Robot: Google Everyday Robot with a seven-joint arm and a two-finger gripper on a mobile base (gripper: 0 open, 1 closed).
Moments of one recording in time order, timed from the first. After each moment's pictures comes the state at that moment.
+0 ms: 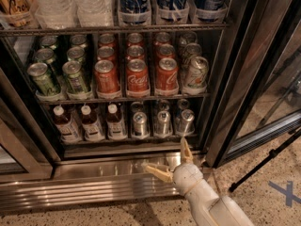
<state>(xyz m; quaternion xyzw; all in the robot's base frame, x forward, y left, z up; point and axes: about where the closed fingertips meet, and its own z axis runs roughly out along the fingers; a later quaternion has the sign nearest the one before) 0.514 -0.063 0.632 -0.18 0.64 0.24 0.71</state>
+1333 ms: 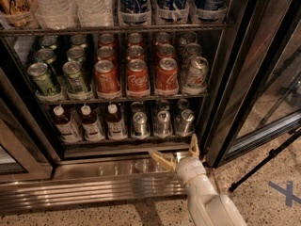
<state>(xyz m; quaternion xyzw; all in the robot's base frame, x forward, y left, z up) 0.547 -0.099 0.626 -0.12 0.67 0.15 0.72</state>
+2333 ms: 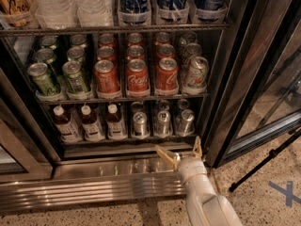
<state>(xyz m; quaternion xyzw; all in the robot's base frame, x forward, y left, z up) 0.559 -0.124 0.604 -0.07 0.71 0.10 0.70</state>
